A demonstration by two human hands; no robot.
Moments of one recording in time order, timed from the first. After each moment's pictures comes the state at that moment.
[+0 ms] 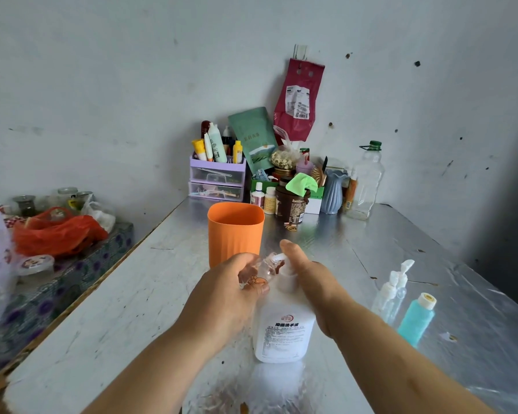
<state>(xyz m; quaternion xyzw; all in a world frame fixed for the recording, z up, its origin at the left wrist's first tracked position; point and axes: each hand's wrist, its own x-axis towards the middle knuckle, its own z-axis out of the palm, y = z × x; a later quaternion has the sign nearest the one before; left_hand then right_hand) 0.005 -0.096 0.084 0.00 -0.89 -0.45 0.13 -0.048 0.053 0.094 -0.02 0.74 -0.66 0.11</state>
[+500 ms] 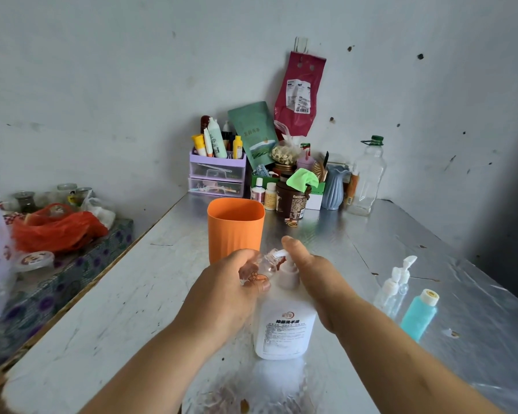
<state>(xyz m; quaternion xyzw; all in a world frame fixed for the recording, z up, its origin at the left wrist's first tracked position) 0.005 -0.097 0.085 0.00 -0.89 -0.44 0.13 -0.055 0.054 0.090 -0.04 0.74 -0.67 0.10</state>
